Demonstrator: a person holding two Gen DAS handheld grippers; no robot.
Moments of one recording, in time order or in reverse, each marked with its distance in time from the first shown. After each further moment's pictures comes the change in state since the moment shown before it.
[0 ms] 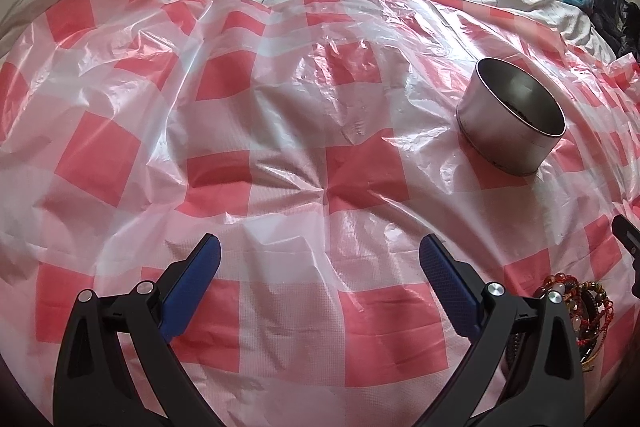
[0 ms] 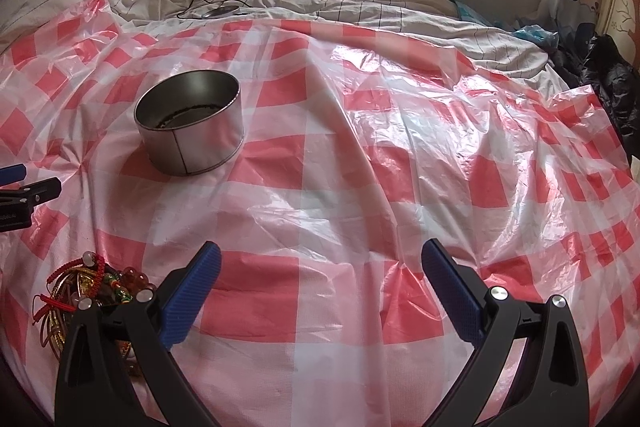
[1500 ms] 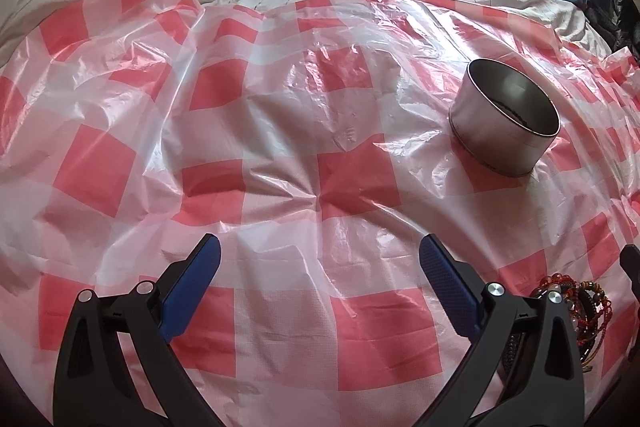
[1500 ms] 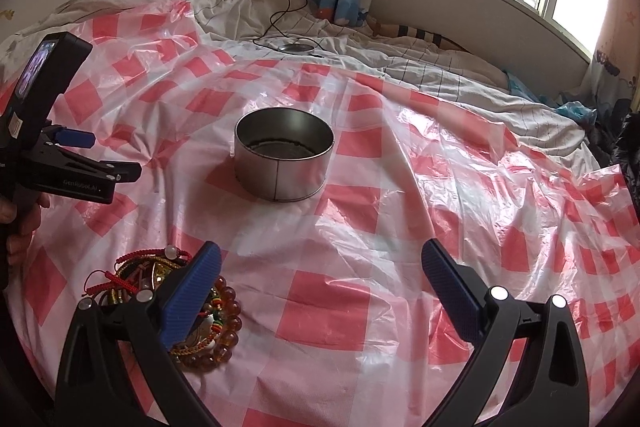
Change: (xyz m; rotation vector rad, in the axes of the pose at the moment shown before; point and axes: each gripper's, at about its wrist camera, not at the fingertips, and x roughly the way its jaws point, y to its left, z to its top) left arm -0.001 -0.006 0.003 0.021 -0.013 -0.006; right arm -0.039 0.041 -0.004 -0.193 -0.163 0.130
